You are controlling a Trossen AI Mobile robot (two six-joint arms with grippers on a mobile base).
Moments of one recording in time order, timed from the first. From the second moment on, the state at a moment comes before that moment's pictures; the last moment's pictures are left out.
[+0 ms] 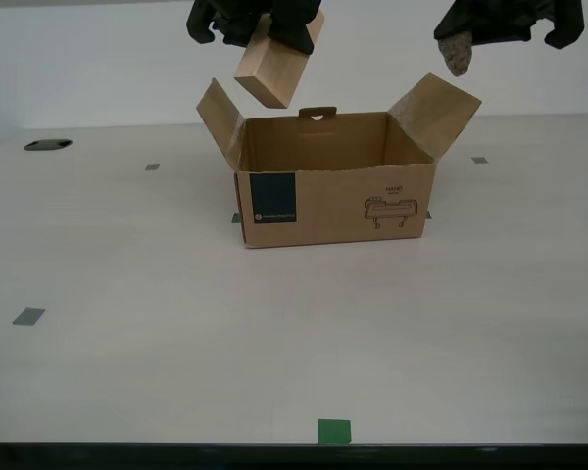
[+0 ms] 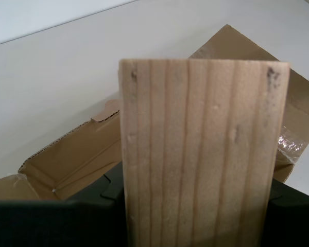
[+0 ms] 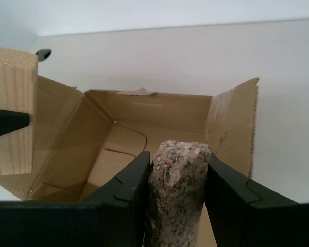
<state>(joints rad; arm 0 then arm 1) 0.23 1.41 0.88 -0.09 -0.35 0.20 -0.60 1.79 1.33 -0.23 0.20 -0.03</state>
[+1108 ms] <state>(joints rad) 0.30 1.61 0.90 0.05 -0.45 0.21 -0.60 1.80 1.17 0.05 0.20 -0.03</state>
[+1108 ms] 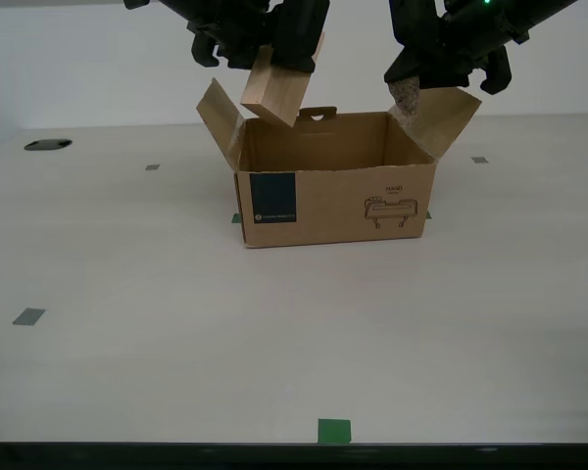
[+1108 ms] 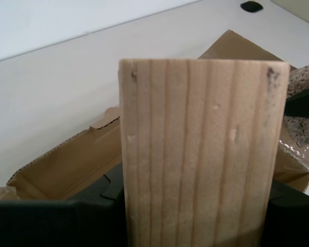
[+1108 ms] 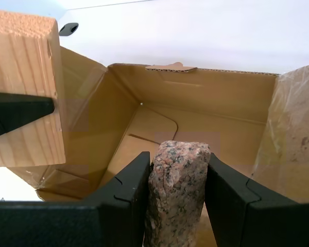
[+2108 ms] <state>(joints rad) 0.32 1.62 0.90 0.05 -0.42 0.21 -0.60 1.80 1.17 0.04 0.24 -0.03</state>
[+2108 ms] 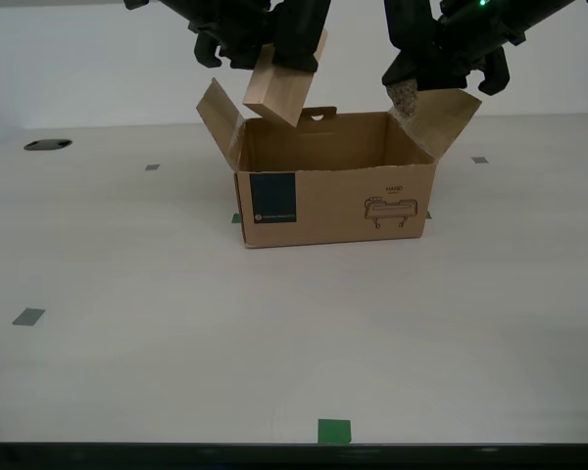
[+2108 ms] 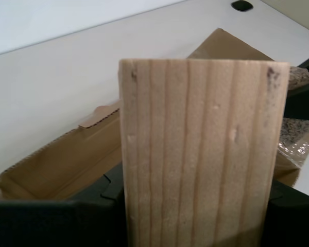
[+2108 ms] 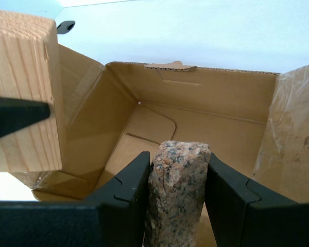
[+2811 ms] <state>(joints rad) 0.32 1.61 0.90 0.06 -0.42 0.21 -0.60 1.80 1.17 0.04 0.24 -0.03</state>
